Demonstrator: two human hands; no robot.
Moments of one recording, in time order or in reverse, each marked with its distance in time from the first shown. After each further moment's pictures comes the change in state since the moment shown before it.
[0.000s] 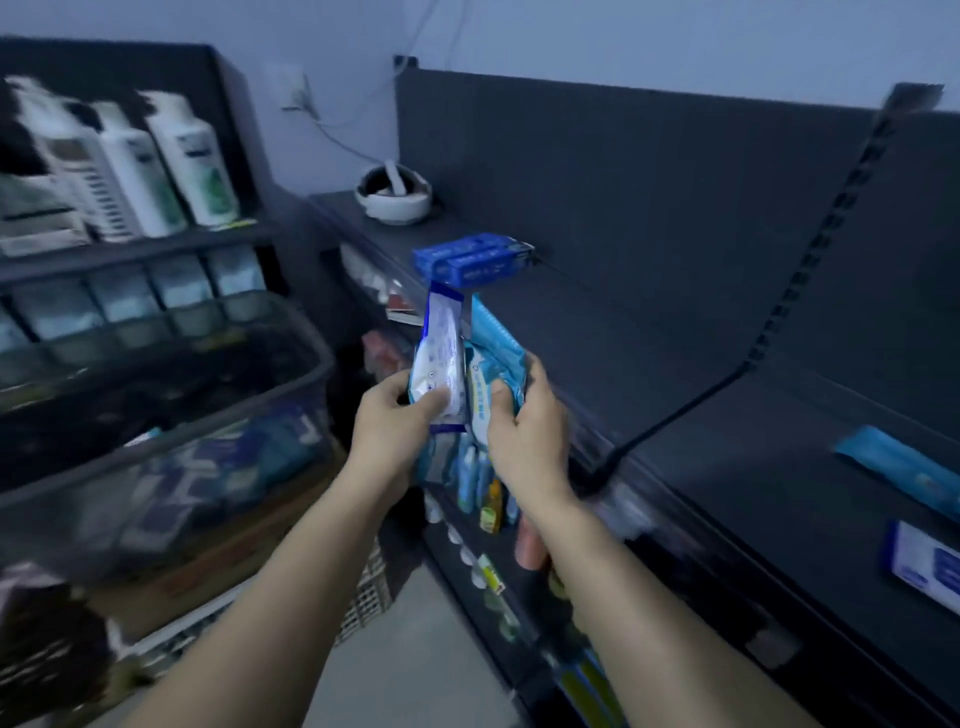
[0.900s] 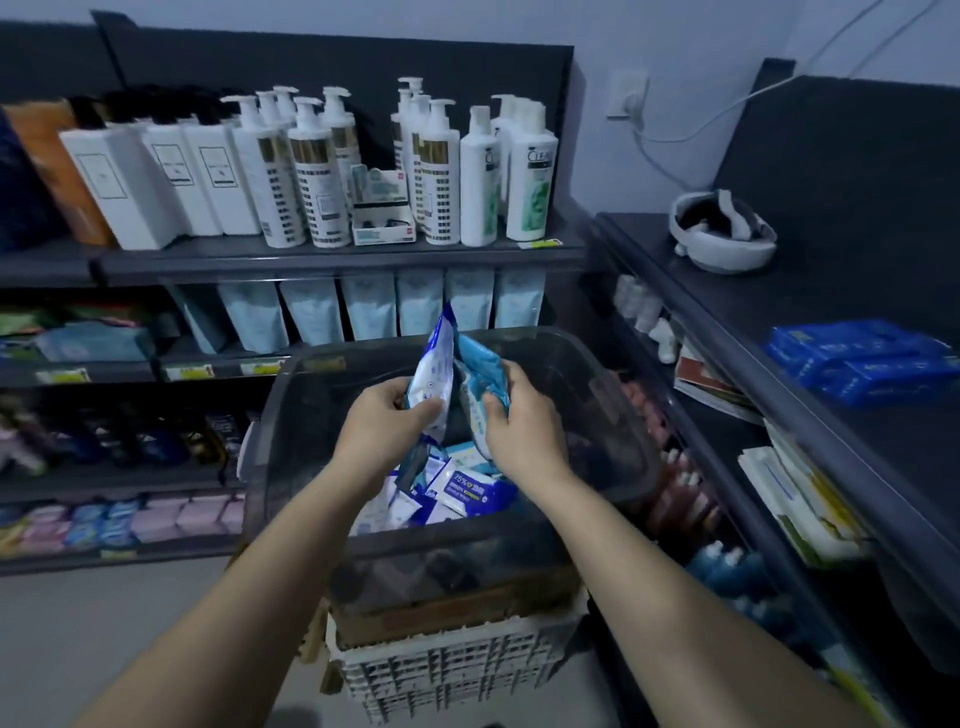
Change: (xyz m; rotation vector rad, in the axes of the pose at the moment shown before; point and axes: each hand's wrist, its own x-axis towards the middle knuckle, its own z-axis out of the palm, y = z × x) left_hand 0.173 -0.012 -0.352 0.359 0.440 -0.058; right_hand 0.058 -0.114 0.387 -0.052 -0.668 -0.169
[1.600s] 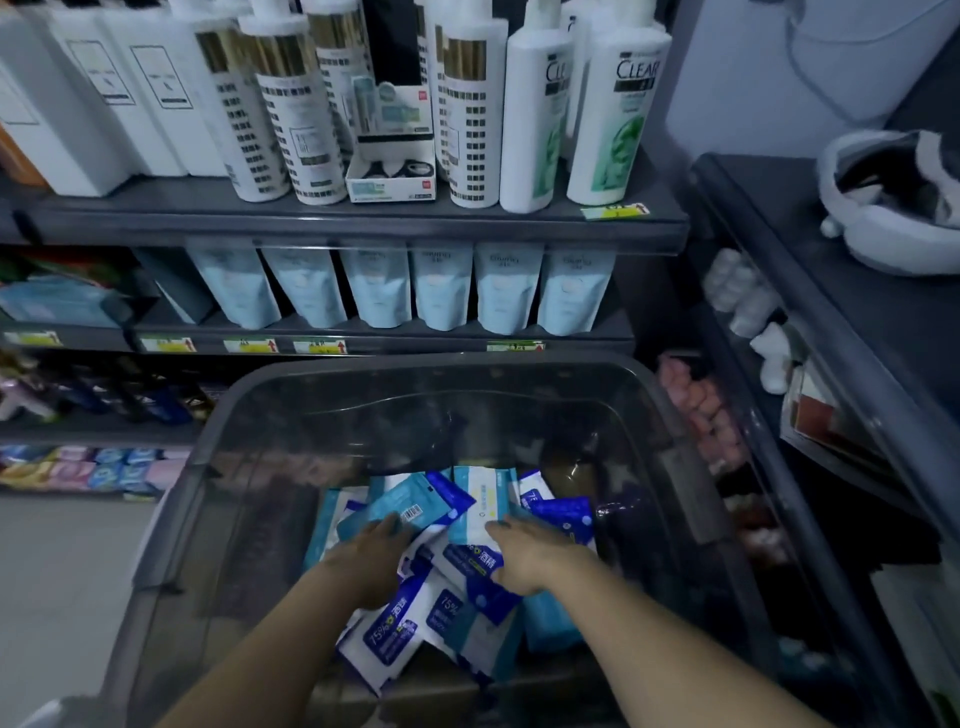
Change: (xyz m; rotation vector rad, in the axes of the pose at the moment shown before) left_hand 0.130 -0.181 0.052 1.161 -0.760 -0.240; right_hand 0.122 0.168 0.115 -0.752 -1.112 0.028
